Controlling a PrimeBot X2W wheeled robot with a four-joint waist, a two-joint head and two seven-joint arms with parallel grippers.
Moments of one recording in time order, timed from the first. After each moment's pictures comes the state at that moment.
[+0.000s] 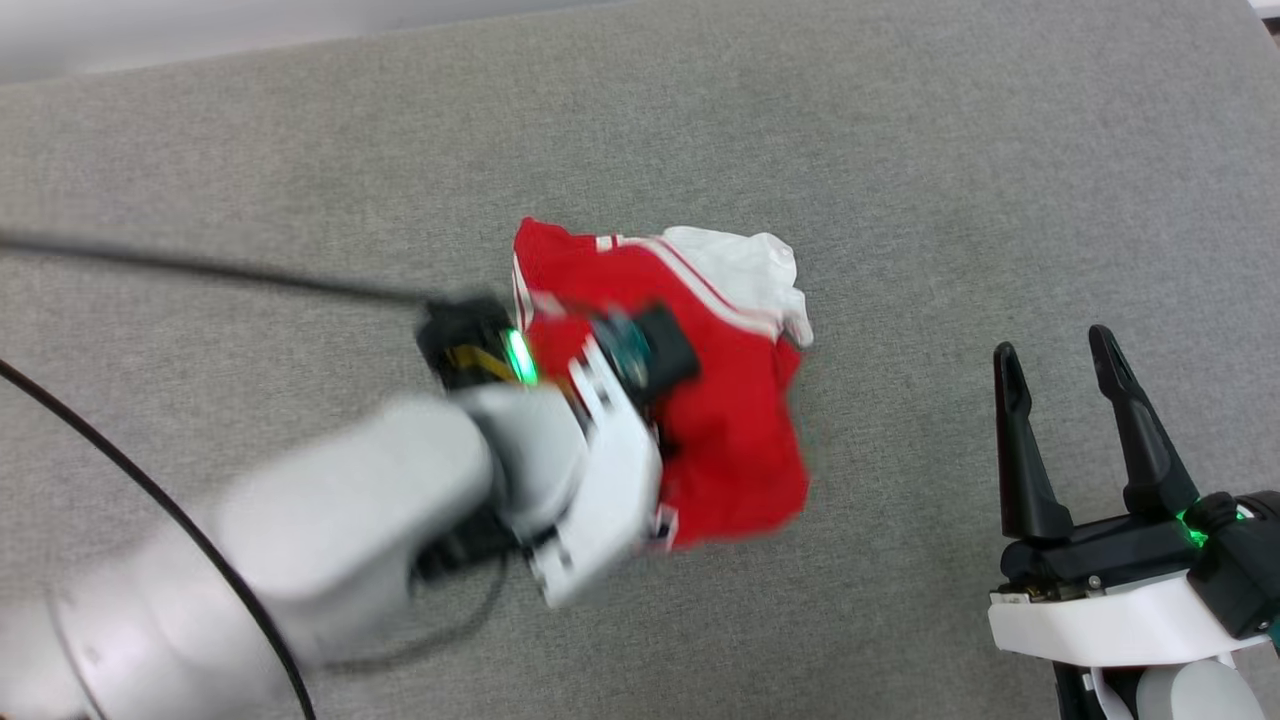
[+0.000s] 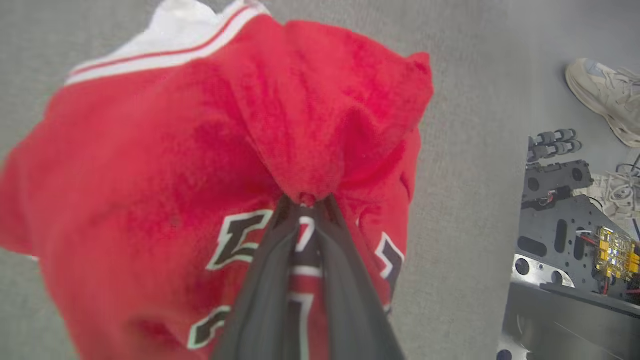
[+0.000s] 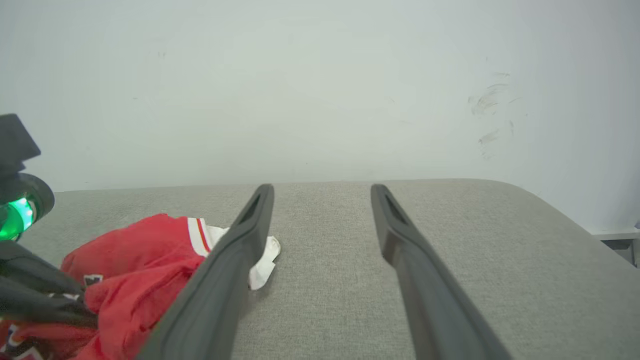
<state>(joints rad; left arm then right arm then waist) -1.07 0.60 -1.28 0.05 -0.95 -0.13 0.49 -0.05 -0.05 0.05 -0.17 0.12 0.13 -0.26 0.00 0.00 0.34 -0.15</state>
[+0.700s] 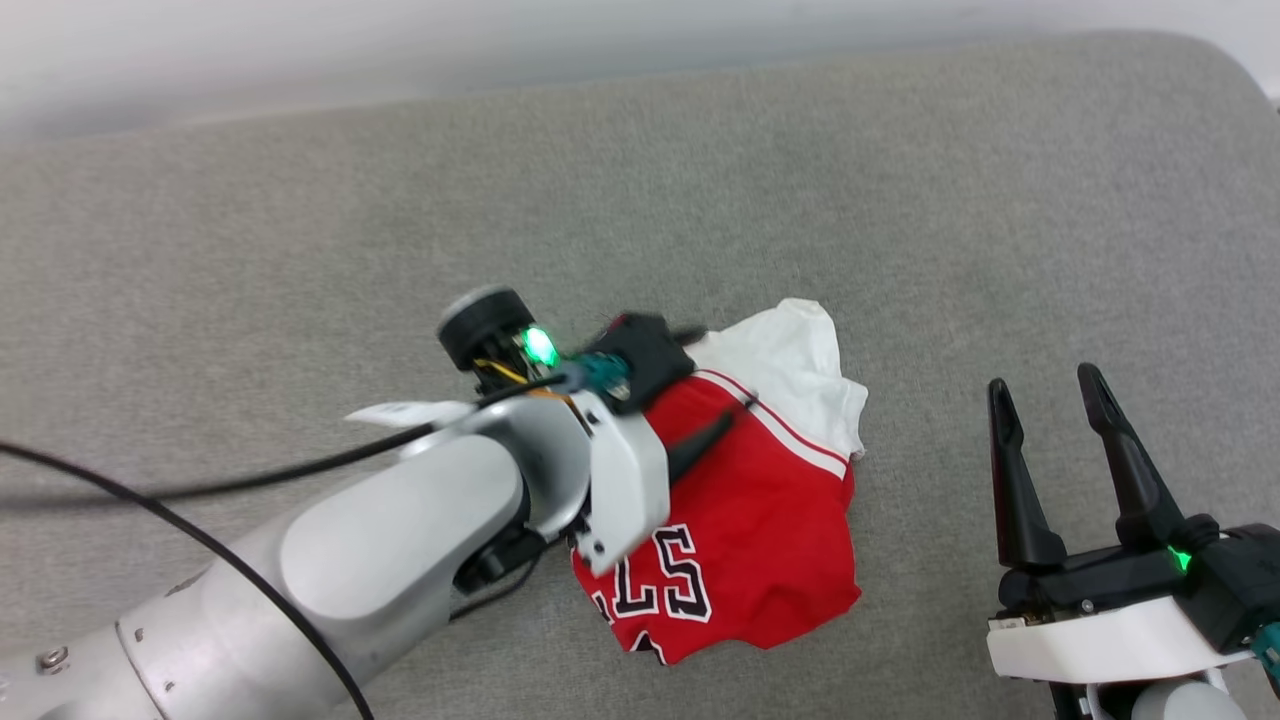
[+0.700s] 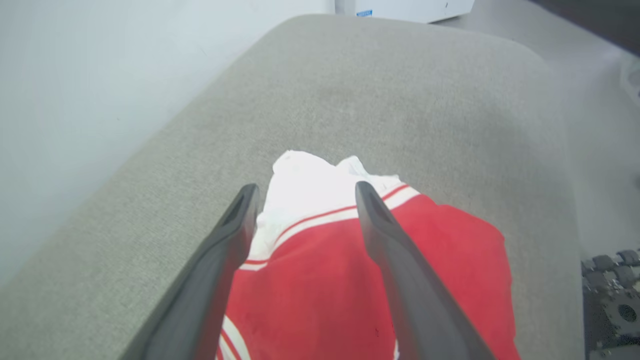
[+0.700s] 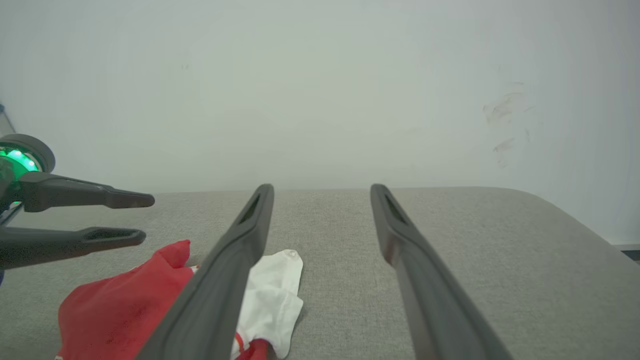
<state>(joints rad) -0.93 0.49 -1.19 0.17 -0.75 -0.08 0.11 -0.02 -0.05 0.05 -0.12 0.12 0.13 -0.26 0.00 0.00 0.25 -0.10</state>
